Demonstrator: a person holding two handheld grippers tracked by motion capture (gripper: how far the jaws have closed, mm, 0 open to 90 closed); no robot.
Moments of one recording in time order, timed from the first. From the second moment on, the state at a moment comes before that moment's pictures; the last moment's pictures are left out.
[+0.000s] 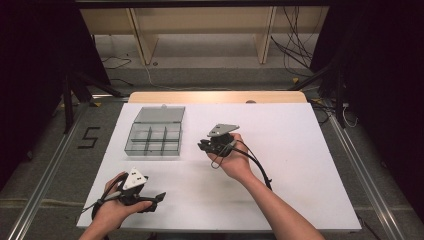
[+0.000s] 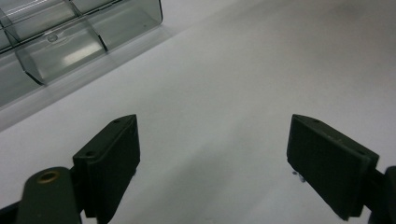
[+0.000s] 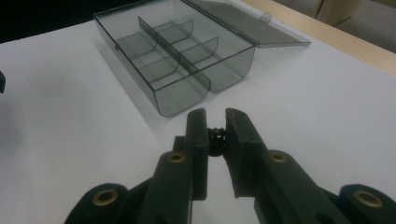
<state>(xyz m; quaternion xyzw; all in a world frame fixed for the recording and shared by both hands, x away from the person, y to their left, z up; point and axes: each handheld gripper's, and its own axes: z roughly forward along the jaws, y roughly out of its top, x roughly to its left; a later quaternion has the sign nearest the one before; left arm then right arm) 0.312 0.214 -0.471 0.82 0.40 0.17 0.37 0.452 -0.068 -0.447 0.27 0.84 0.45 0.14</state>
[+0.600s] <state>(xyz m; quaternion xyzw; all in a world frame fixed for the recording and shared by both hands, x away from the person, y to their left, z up) 0.312 0.214 -0.472 0.82 0.40 0.17 0.37 0.460 -0.044 -0.443 0.26 0.85 0.45 0.13</state>
